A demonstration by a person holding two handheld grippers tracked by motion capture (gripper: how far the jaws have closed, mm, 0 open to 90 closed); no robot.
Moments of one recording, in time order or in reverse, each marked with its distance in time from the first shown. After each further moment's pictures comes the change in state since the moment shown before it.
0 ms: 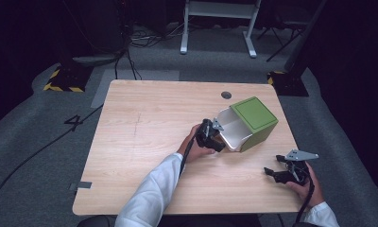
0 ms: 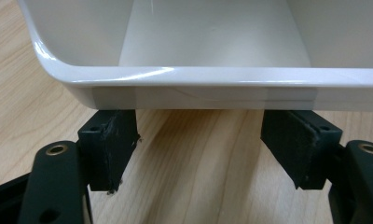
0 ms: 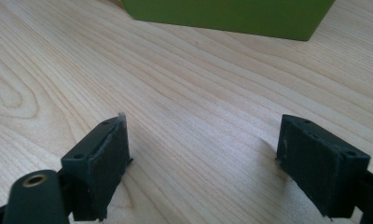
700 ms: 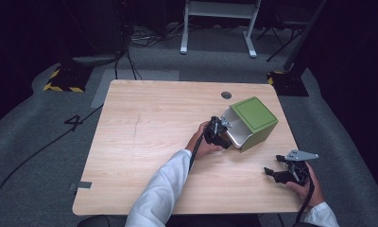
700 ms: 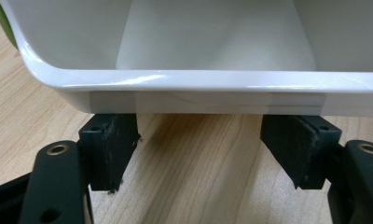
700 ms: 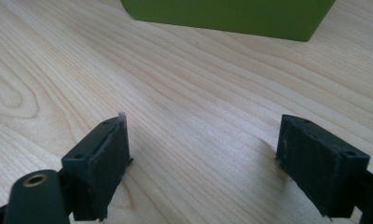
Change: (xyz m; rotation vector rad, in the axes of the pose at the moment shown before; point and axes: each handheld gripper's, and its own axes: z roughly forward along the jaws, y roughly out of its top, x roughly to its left) left arm -0.002 0.019 0.021 0.011 0.010 0.008; right arm 0.000 0.000 0.000 -0.001 -0.001 -0.002
